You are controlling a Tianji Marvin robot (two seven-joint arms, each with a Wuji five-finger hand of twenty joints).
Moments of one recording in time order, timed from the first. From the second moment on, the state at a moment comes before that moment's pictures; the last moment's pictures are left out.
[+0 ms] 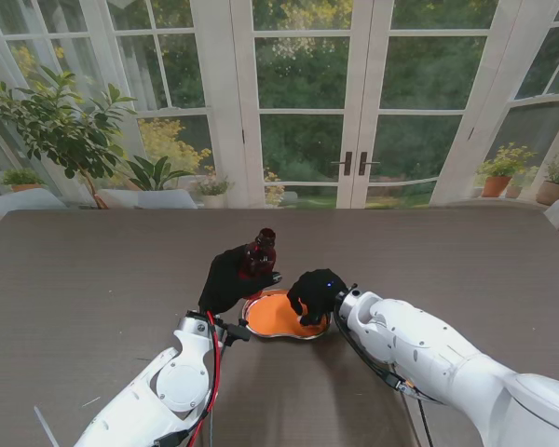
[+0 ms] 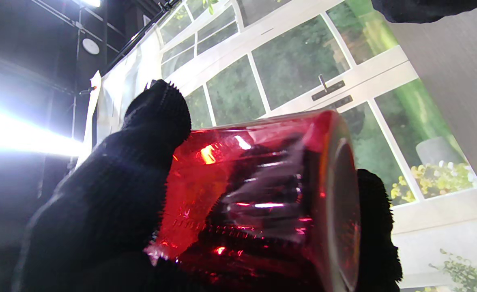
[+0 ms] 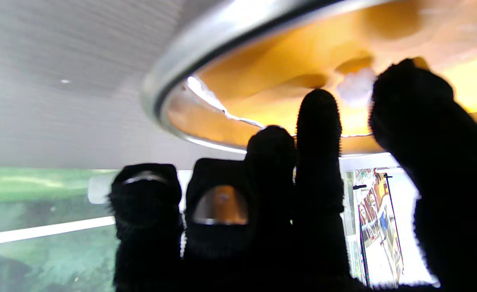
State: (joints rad) left arm 1.40 -1.30 -0.98 -1.29 0.17 -0.56 0.49; right arm -0.82 -1.28 0.30 -0.61 -0.73 -0.38 -0.51; left_hand 0.88 -0.75 0.54 -0.15 0.89 0.44 0.61 0.52 1.22 0.39 0.29 0.65 0.89 0.45 0.65 0.58 0.41 0.49 1.30 0.69; right_hand 0.34 -1.16 1.36 -0.37 1.07 -0.19 0.87 0.23 1.25 -0.08 0.91 0.96 1.28 -0.05 1.41 0.88 0.91 0.17 1.52 0.88
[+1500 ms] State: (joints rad) left arm 1.39 -1.30 -0.97 -1.28 0.15 -0.56 0.49; right arm -0.82 -1.31 0.34 -0.56 -0.65 -0.42 -0.46; left_hand 0.88 -0.75 0.54 -0.15 0.89 0.44 0.61 0.52 1.22 0.39 0.29 0.64 0.89 0.45 0.65 0.57 0.41 0.49 1.30 0.69; right_hand 0.42 -1.03 1.36 -0.42 1.07 -0.21 1.07 0.09 1.26 -0.08 0.91 0.96 1.28 -0.05 1.42 0.88 0.91 0.17 1.52 0.88
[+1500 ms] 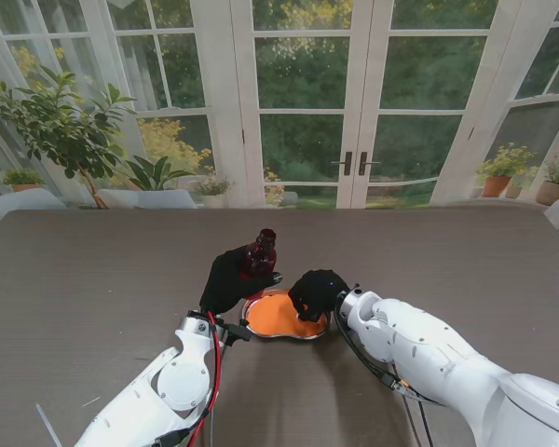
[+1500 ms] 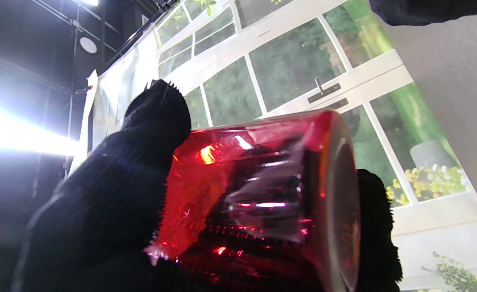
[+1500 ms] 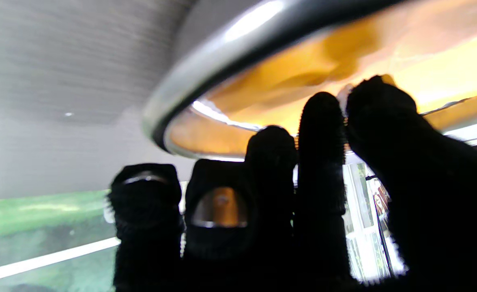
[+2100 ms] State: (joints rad) left arm 1.39 -1.30 -0.97 -1.27 0.14 -0.55 0.48; right arm -0.95 -1.20 0.63 -0.91 -0.68 -0.34 -0.28; left_hand 0.88 -0.75 0.54 -0.15 0.89 0.44 0.61 0.52 1.22 0.39 0.29 0.64 0.89 0.45 0.65 0.57 0.41 0.49 1.30 0.69; right_hand 0.42 -1.02 1.36 -0.42 1.07 -0.20 1.07 0.09 1.26 -0.08 0.91 0.96 1.28 -0.05 1.42 0.89 0.91 0.17 1.52 0.88
